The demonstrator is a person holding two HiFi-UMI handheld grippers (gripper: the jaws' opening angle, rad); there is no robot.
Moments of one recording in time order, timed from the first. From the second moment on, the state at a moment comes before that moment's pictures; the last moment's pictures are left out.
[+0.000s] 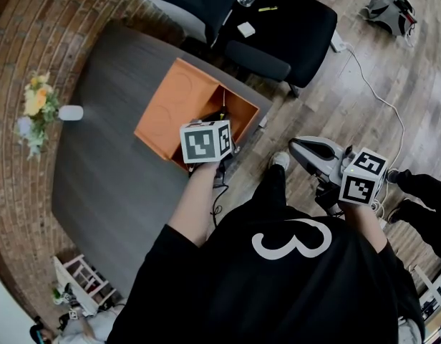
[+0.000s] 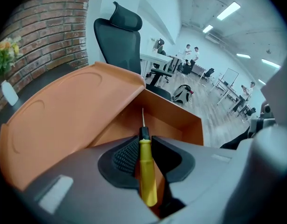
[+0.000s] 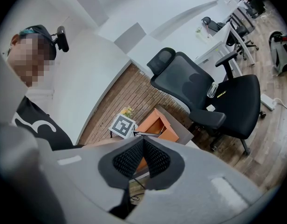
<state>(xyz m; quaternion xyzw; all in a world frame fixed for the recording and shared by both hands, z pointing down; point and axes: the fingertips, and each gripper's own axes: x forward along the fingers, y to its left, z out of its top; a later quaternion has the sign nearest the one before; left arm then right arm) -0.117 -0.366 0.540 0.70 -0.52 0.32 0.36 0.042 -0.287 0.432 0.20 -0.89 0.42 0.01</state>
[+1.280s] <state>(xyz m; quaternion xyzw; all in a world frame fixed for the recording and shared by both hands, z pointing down) -0.102 -0.293 0.389 0.81 -0.52 0.16 0.22 0.034 -0.241 0.369 0.20 -0.92 0.32 0.02</state>
